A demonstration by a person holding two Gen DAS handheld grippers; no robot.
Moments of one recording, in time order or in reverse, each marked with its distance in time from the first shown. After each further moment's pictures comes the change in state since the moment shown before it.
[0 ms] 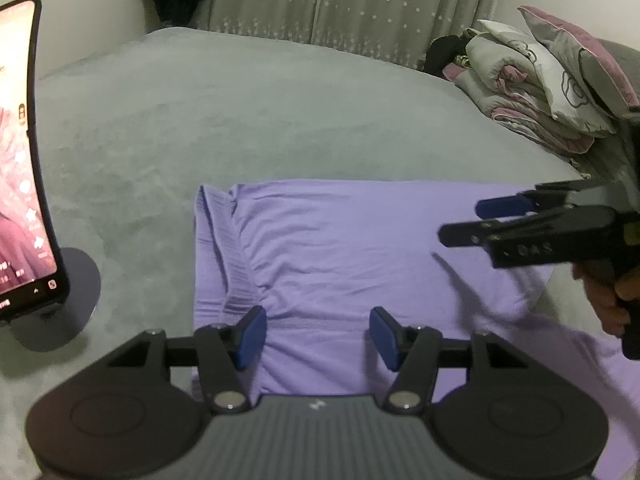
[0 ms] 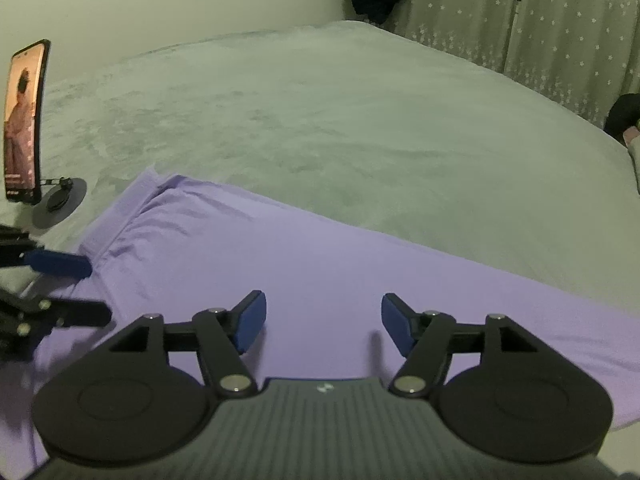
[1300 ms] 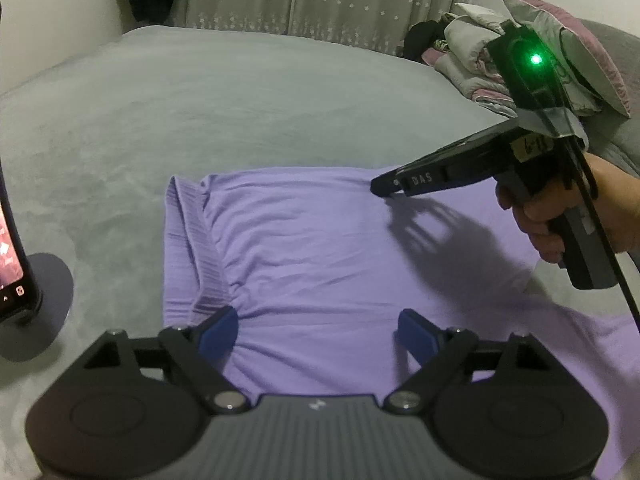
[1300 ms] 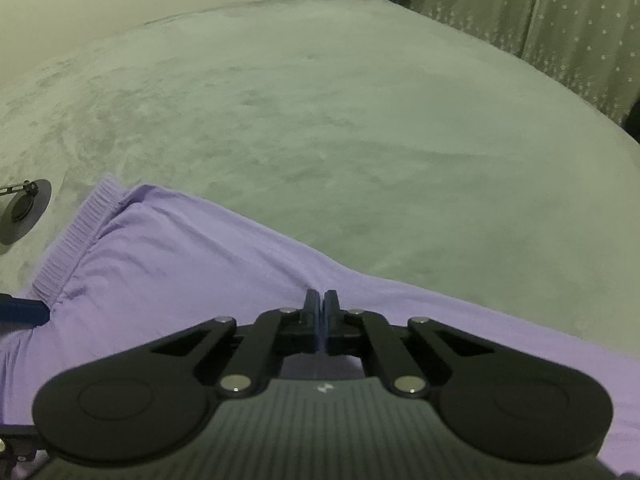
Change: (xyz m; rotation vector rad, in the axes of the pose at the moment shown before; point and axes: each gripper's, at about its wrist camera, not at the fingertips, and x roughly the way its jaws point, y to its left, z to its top) left arm 0.005 -0.007 -0.004 0.061 0.024 -0.046; right arm 0.046 -0.004 0.034 -0.040 0.083 0.018
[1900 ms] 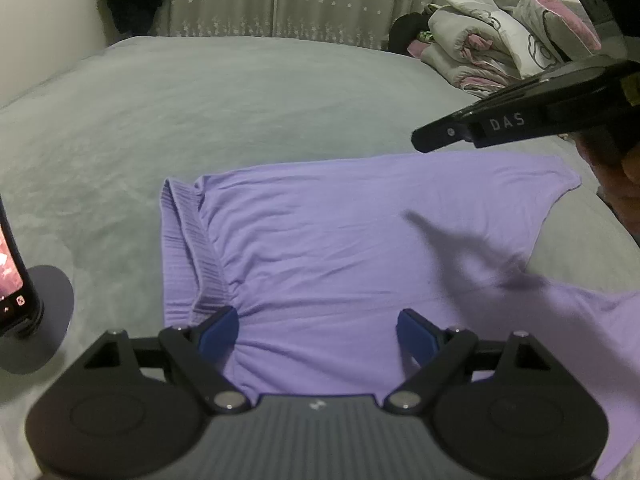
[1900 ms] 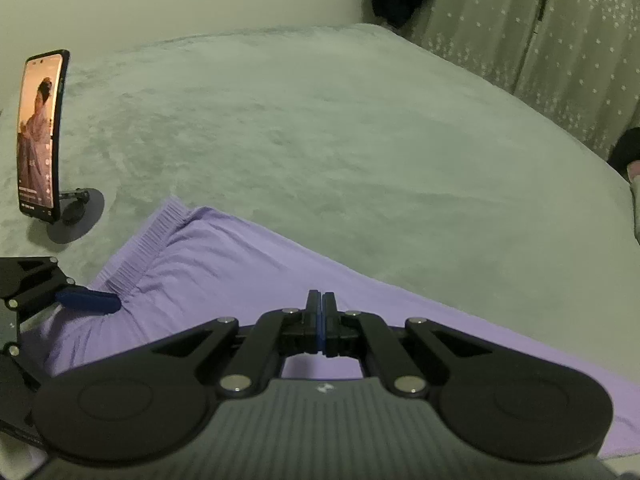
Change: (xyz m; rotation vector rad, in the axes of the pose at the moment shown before) left arm 0.000 -0.001 -0.004 0.057 -0.001 0.002; right arm -0.072 0.025 0.000 -0.050 -0.046 -0.025
